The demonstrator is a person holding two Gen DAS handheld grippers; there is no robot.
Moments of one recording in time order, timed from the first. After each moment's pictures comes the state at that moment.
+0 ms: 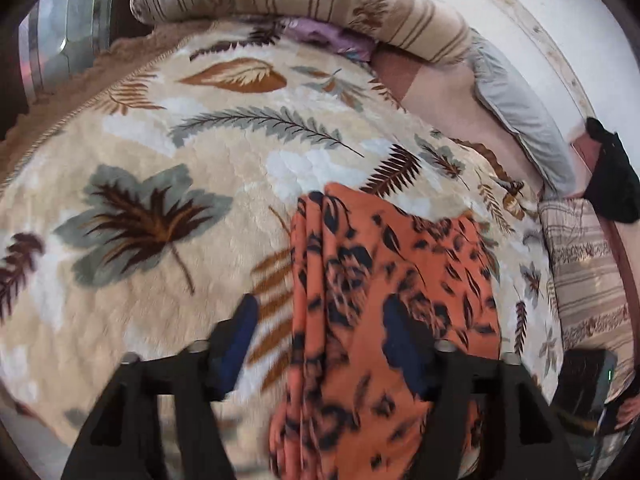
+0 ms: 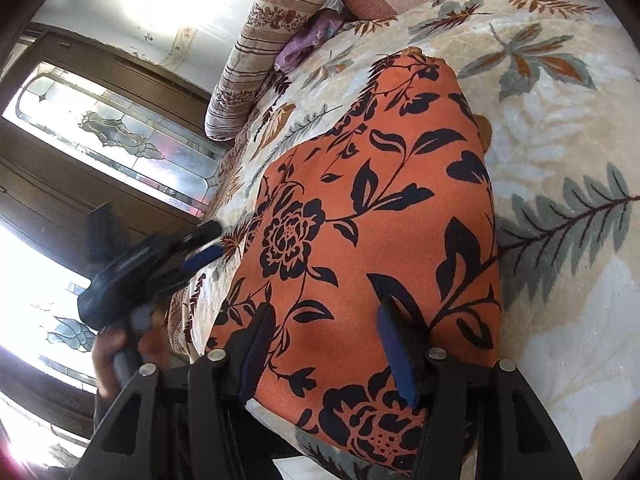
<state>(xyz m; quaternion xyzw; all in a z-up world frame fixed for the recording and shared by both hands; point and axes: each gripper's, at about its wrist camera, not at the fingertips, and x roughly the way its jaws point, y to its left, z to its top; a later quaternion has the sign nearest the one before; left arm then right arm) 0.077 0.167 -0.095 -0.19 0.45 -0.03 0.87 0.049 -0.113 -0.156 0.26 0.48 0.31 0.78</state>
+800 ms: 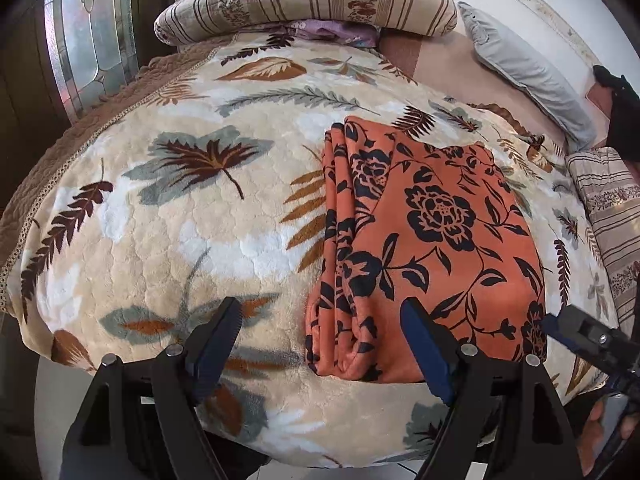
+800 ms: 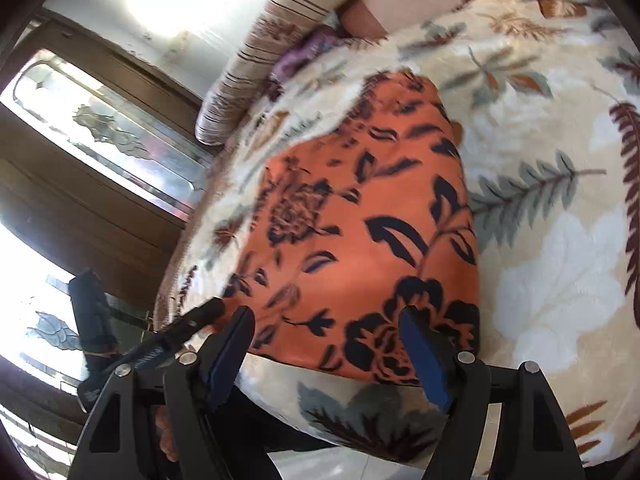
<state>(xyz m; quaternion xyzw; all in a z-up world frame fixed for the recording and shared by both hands) 0.001 0.146 -0.110 -0.11 0.46 0.03 0.88 -0.004 -0.112 -0.129 0.24 0.45 0.27 0.82</state>
